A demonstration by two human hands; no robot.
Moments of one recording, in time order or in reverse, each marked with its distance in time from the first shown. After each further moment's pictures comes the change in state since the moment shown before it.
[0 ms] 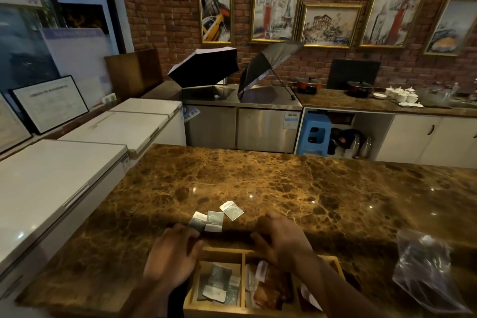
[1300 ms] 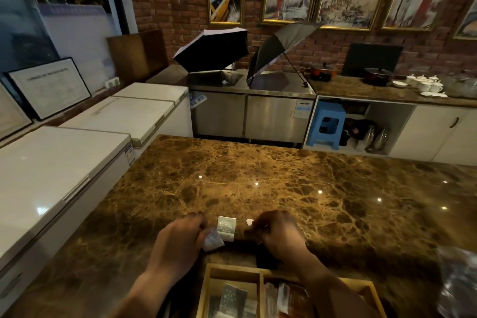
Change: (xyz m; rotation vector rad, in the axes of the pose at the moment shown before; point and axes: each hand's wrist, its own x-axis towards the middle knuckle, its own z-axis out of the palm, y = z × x) left_hand 0.059 -0.026 0.008 -0.017 0.079 0.195; right_hand 0.090 0.009 0.051 0.207 0.028 0.158
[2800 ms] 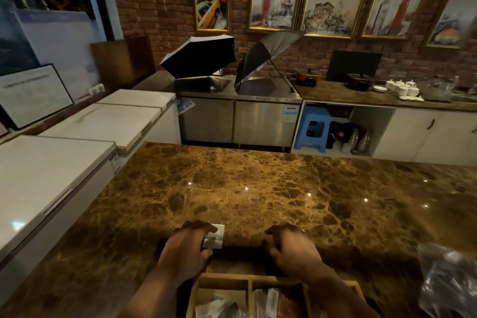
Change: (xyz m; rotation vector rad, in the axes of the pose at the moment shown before) left_hand 0.022 0.005 0.034 0.011 -0.280 -0.032; right_hand -0.025 0.030 -0.025 -0.170 -0.138 0.132
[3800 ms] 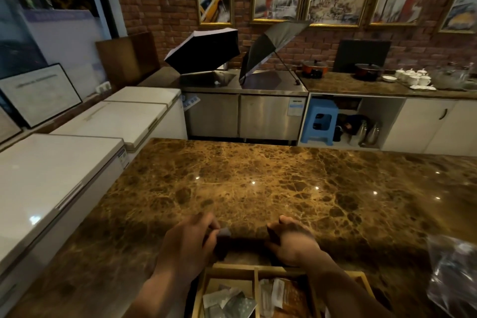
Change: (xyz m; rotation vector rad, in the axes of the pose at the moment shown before) left_hand -0.032 0.023 -0.031 -0.078 0.255 0.084; right_hand 0.016 -0.003 0.009 -0.216 -0.162 0.006
